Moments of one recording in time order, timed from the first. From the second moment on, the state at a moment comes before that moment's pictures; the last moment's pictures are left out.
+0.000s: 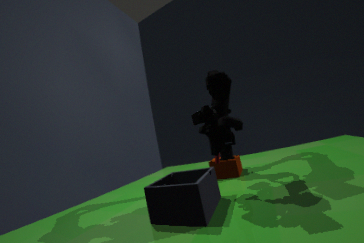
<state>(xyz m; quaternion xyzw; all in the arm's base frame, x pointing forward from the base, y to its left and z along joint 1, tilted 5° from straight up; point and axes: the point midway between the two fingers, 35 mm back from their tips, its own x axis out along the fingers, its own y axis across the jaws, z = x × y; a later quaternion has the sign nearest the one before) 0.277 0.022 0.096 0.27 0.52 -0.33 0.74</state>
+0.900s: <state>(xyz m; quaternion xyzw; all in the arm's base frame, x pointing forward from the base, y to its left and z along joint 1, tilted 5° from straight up) 0.317 -0.067 0.077 0.32 0.50 -0.39 0.71</state>
